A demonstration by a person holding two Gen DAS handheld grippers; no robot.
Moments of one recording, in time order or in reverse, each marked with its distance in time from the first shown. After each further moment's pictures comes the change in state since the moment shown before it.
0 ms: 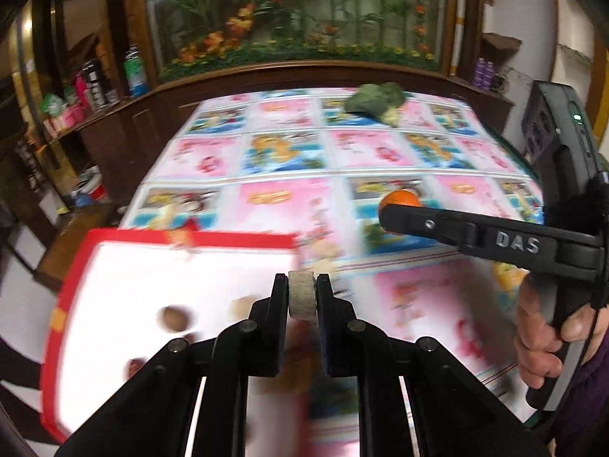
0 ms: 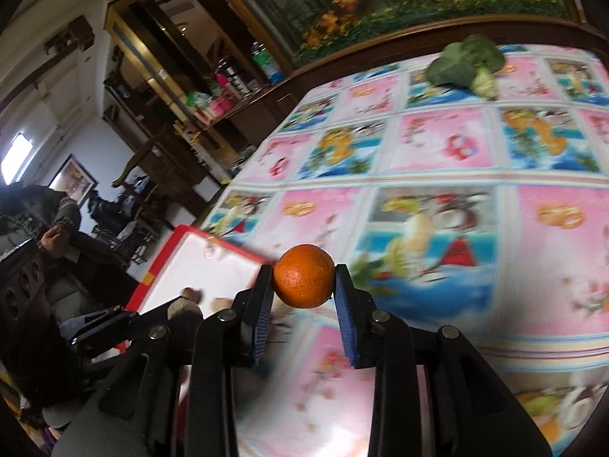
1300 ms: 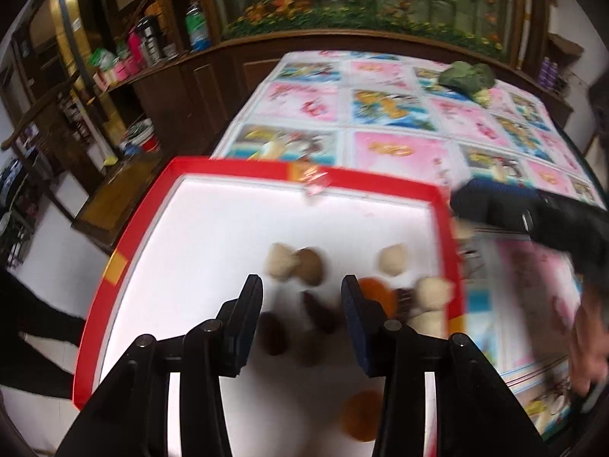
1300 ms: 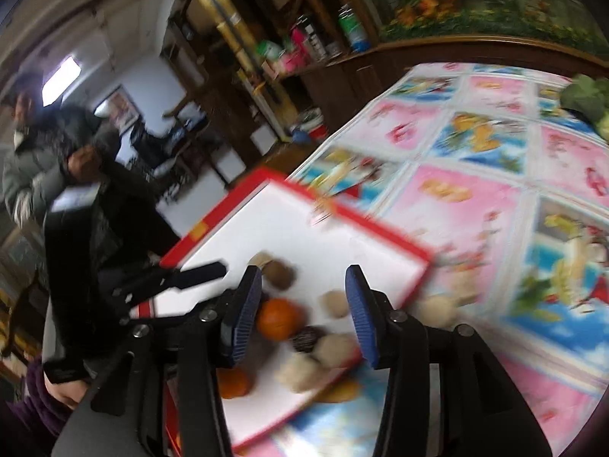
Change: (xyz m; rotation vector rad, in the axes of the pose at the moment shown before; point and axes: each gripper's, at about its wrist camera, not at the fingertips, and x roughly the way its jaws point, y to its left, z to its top) left arm 0.017 0.066 -0.026 -0.095 0.109 0.150; right arm 0.062 0.089 -0.014 -0.216 0.094 0.117
